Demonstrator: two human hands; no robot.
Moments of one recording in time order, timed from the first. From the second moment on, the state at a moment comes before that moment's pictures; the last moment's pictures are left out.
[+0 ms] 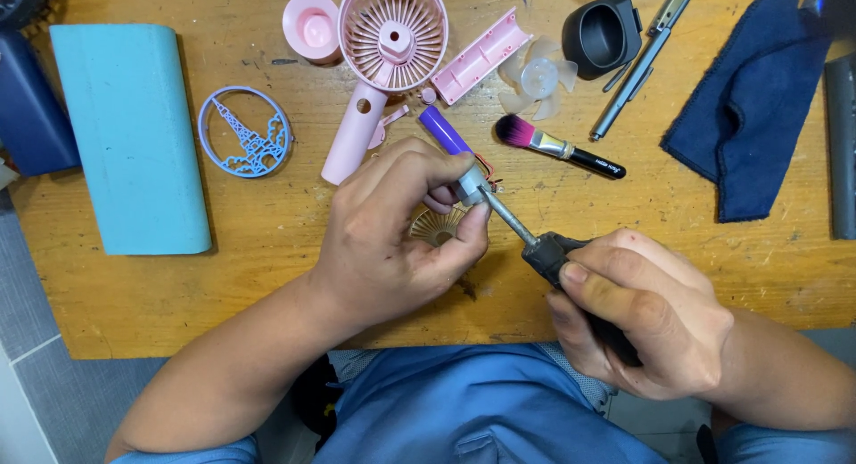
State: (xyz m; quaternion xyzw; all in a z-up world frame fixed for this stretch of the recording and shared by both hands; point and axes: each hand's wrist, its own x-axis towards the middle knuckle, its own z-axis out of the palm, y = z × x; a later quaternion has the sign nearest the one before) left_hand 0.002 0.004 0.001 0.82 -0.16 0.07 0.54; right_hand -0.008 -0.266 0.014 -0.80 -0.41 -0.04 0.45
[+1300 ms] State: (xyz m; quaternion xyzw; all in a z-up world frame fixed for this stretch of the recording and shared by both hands) left_hand 0.002 0.004 0.005 0.81 -0.16 0.09 0.56; right_hand -0.012 -0.283 0.015 -0.80 -0.39 -0.03 0.44
